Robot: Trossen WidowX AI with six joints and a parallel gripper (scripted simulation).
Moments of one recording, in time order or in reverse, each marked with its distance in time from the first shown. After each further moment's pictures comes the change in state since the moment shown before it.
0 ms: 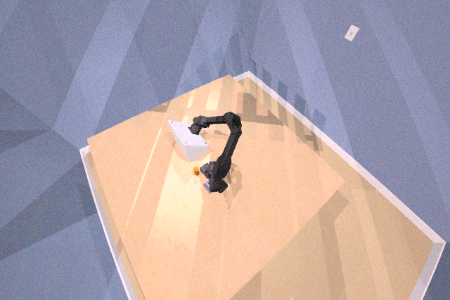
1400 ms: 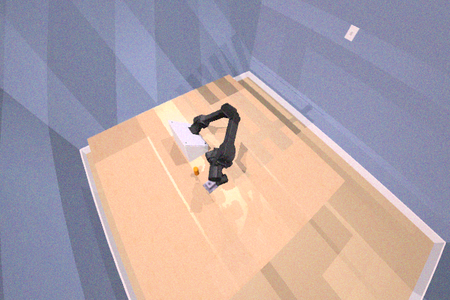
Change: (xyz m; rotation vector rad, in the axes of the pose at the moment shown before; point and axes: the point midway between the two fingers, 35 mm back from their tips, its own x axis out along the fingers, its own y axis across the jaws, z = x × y) arm -0.119 0.002 0.020 0.344 0.003 0.004
